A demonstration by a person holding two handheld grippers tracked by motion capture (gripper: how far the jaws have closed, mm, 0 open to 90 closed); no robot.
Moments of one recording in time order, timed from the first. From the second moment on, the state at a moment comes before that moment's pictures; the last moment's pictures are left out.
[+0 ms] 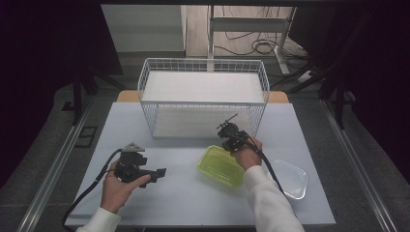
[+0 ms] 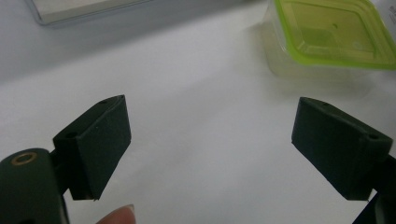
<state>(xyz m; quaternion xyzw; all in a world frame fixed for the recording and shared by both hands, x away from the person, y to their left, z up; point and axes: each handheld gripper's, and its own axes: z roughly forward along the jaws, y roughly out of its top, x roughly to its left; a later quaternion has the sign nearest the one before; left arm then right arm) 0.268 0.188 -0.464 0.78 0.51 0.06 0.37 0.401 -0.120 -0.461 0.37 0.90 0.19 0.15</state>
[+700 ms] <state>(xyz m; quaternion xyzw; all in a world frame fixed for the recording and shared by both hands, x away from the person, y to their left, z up) 0.268 0.185 -0.469 0.79 0.50 0.06 0.36 0.371 -0.097 -0.450 0.33 0.91 0.23 0.12</state>
